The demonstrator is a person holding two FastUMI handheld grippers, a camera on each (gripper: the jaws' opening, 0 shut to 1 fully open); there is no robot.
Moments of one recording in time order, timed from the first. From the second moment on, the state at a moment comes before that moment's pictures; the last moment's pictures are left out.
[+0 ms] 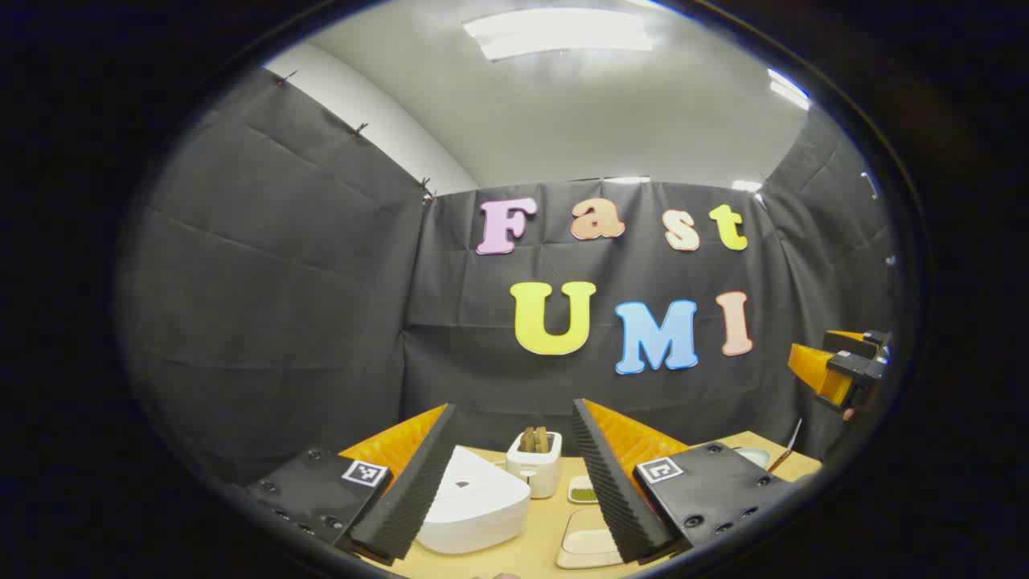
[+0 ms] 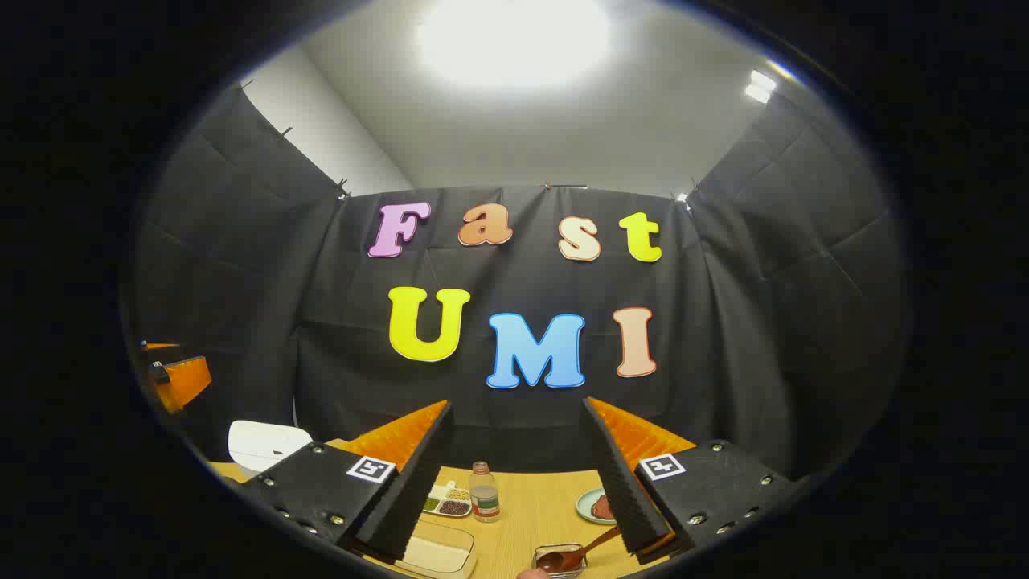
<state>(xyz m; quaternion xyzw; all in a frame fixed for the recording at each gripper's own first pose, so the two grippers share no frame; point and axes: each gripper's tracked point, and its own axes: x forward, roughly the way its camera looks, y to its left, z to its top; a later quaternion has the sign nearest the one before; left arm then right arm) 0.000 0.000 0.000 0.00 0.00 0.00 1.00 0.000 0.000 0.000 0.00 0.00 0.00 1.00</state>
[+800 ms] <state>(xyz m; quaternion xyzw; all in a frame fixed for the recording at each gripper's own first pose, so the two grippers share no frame) 0.007 -0.009 -0.008 0.01 0.00 0.00 1.00 -0.016 -0.036 -0.018 0.00 0.01 -0.03 1.00</state>
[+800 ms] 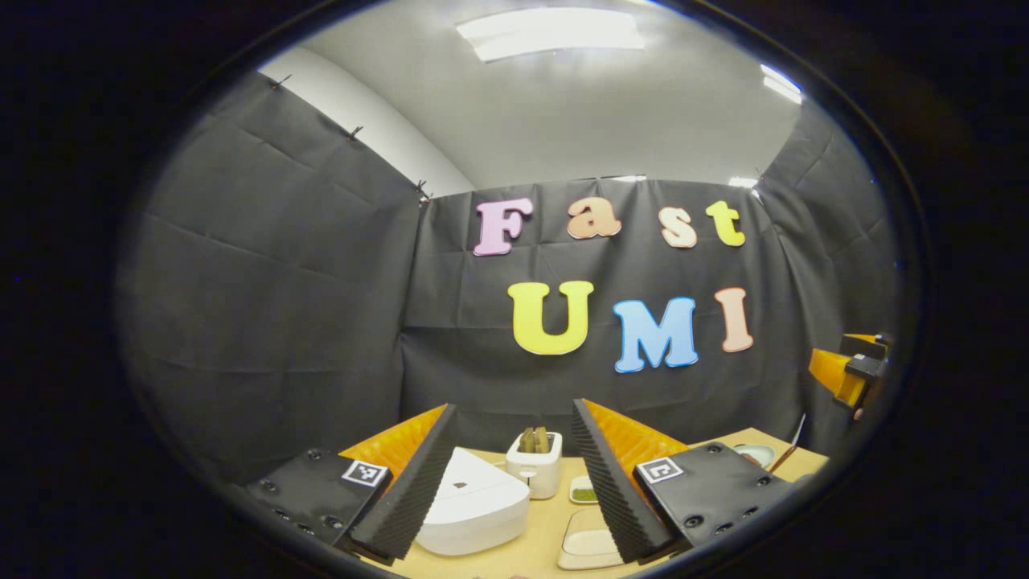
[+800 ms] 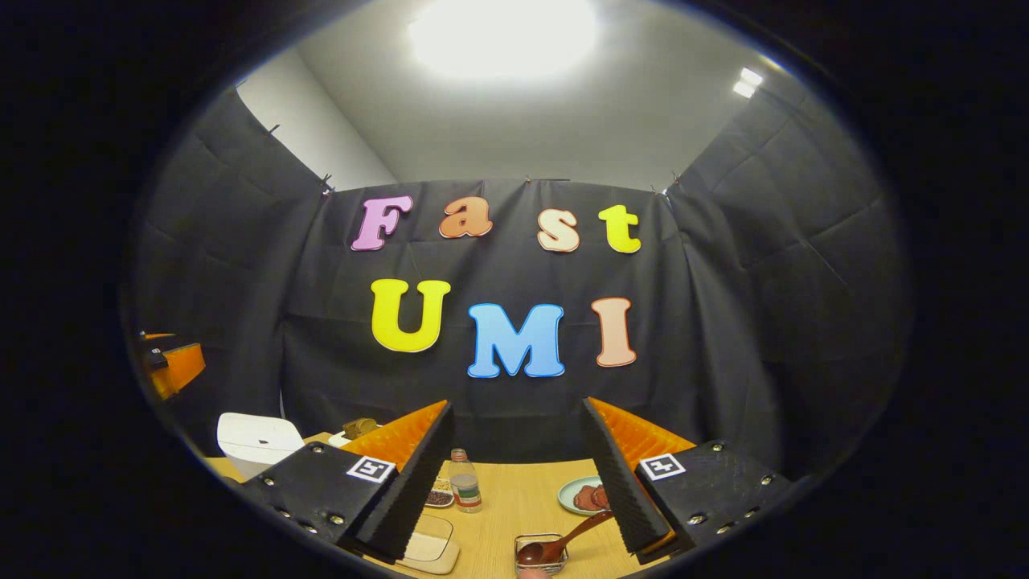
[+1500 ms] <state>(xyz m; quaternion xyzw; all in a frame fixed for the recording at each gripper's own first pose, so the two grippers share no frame) 0.019 0.019 -0.006 0.01 -0.01 -0.02 1.00 -0.018 -0.023 -0.015 -0.03 0.01 -0.03 1.00</state>
